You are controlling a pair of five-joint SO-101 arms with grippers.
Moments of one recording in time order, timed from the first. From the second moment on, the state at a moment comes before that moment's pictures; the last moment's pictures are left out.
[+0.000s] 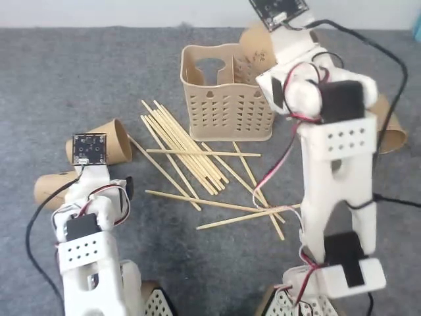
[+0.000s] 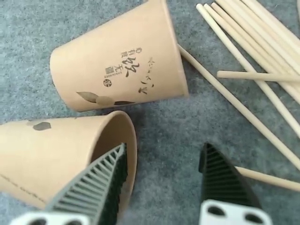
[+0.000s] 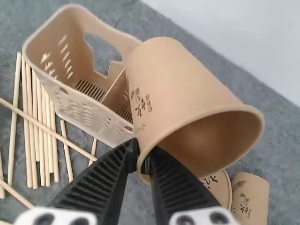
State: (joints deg) left arm -24.1 -59.0 78.5 45.8 -8.7; right arm -15.2 -2.2 -34.2 89.1 21.5
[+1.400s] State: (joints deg) left arm -24.1 -59.0 78.5 45.0 -8.7; right arm 1.6 -46.4 19.7 95.3 15.7
